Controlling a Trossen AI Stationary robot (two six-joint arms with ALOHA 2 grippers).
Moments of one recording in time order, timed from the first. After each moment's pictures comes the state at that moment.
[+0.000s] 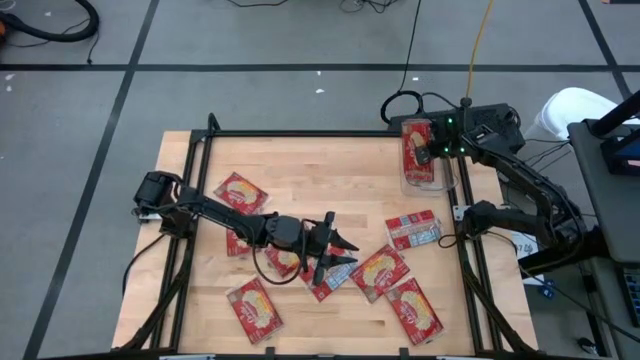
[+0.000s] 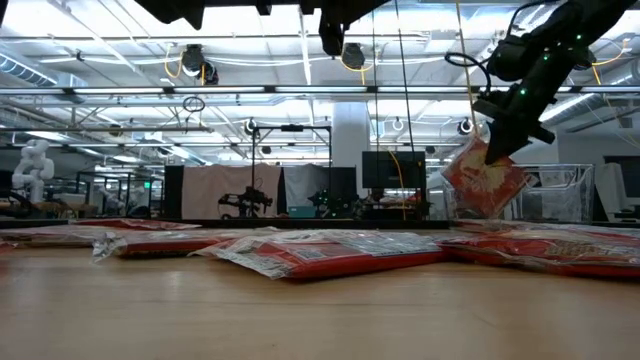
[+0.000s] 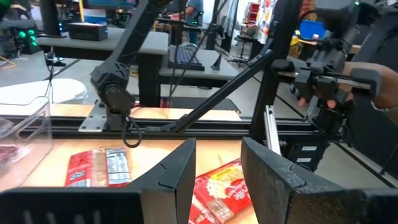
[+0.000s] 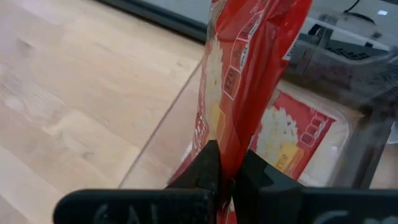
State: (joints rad) left arm -0.24 1.79 1.06 0.68 -0.01 -0.11; right arm -1.10 1.02 0.70 -0.60 -0.16 0.06
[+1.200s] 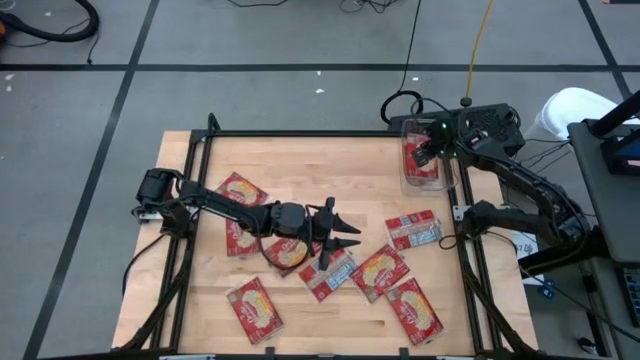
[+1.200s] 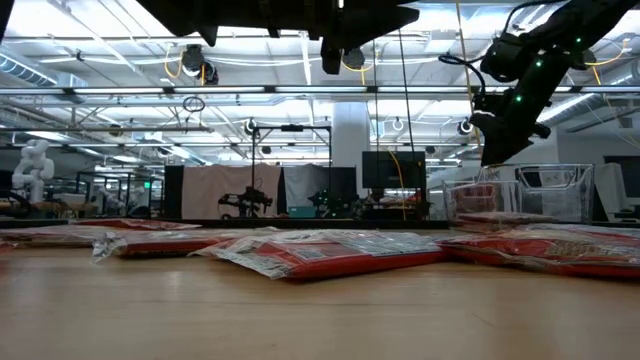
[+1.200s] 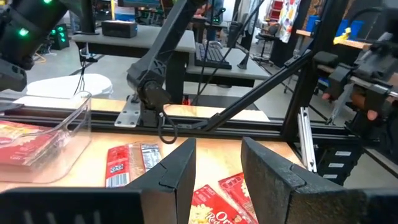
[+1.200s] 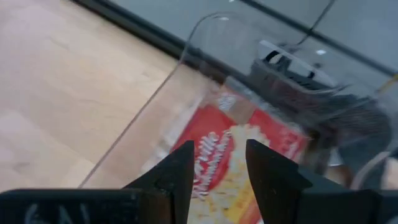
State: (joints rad) left arm -0.16 1.79 1.06 0.66 -0.01 -0.11; right arm -1.01 1.01 0.67 -0.50 0.08 -0.03
